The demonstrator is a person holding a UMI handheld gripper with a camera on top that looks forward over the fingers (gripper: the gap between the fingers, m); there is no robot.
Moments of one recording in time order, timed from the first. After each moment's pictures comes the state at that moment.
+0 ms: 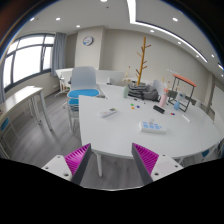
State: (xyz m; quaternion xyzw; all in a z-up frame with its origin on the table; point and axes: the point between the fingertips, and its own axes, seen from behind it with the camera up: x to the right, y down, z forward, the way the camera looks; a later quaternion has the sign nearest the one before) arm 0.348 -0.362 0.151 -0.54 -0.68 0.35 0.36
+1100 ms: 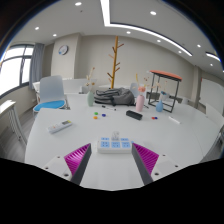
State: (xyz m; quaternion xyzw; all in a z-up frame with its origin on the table) arm 0.120 -0.145 0.095 -0.58 -0.59 0.36 0.43
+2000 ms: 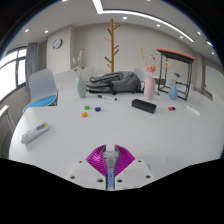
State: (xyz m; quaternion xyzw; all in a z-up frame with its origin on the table) arm -0.081 -0.118 -0.008 -0.61 -0.60 0.36 0.36
